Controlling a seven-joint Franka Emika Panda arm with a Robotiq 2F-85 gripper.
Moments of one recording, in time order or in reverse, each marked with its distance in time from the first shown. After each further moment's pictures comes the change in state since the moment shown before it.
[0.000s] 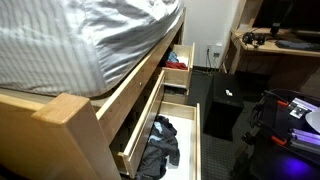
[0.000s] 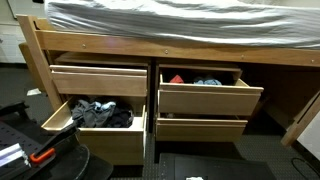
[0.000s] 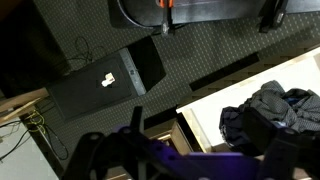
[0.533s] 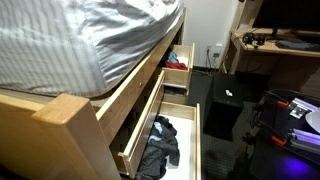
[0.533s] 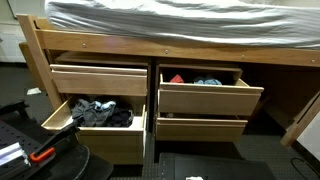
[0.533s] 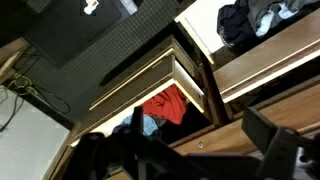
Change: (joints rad) arm -0.075 0.247 -0.260 0.252 0.044 0.367 -0.117
